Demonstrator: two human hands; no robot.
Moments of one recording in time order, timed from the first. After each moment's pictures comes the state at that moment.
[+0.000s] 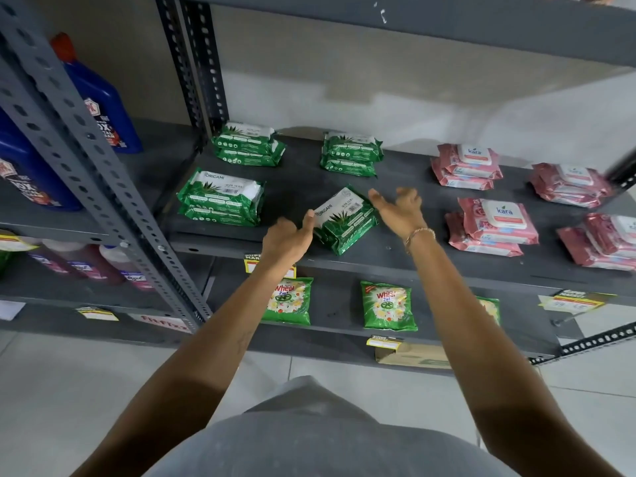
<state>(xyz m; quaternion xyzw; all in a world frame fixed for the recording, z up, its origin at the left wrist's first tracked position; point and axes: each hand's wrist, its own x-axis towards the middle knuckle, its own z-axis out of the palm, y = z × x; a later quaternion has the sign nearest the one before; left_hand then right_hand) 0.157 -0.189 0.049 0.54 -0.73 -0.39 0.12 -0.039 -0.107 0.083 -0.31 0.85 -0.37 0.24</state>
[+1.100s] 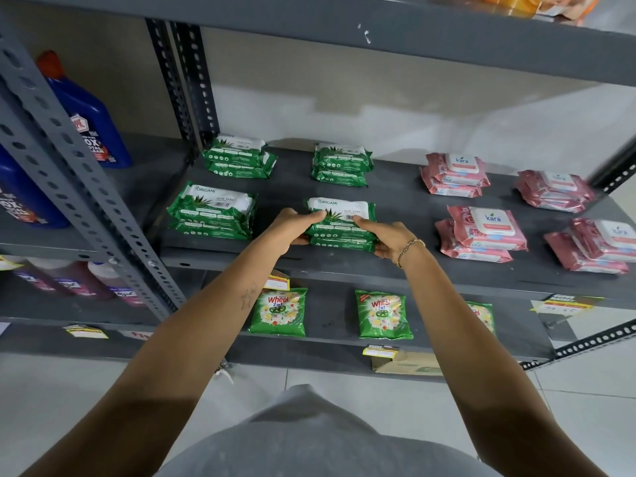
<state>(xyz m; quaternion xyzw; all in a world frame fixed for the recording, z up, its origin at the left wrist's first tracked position) 0.112 -0.234 0.054 0.46 -0.59 -0.64 0.15 -0.054 -0.110 0.054 -0.16 0.79 -0.43 0.40</state>
